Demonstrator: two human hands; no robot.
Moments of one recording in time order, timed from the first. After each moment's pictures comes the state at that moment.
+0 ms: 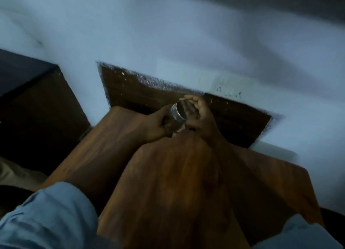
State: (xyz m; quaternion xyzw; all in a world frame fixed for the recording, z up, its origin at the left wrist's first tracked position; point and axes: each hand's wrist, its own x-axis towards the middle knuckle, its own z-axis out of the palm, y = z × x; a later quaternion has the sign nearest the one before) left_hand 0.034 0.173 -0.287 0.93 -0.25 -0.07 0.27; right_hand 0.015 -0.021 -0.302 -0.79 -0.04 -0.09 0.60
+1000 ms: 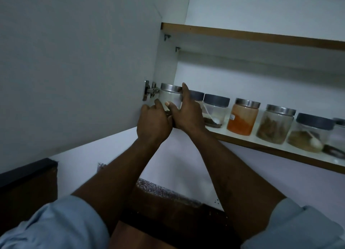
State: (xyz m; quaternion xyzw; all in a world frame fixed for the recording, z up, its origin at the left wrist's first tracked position) left_hand 0.188 0.188 -0.031 0.86 -0.09 0.43 0.25; right_hand 0.199 0.071 0.008 -0.87 -0.10 -0.42 0.26
